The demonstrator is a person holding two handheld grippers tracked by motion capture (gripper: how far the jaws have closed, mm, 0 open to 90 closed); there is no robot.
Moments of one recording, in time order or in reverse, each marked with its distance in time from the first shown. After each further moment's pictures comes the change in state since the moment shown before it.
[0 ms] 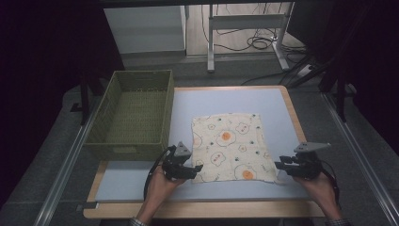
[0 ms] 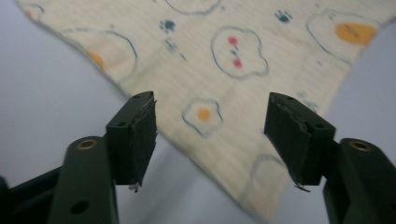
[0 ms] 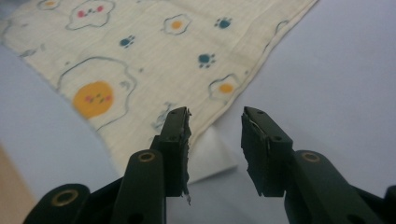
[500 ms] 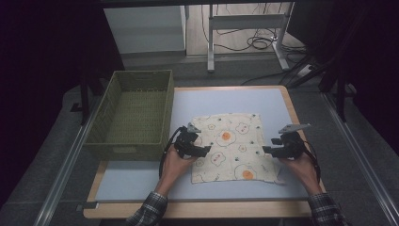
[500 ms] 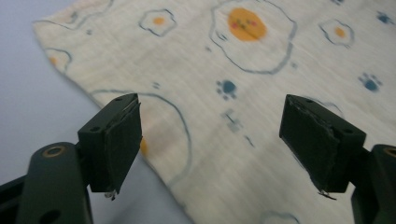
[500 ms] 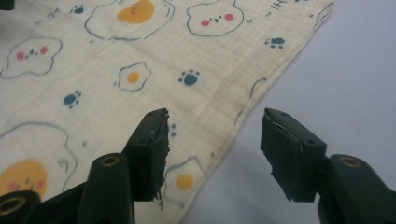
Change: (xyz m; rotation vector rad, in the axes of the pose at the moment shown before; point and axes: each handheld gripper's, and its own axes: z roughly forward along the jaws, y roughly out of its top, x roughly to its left) left arm 0.040 0.046 0.055 0.024 0.037 -0.079; right arm -0.022 0.047 0.049 0.022 -0.037 0.002
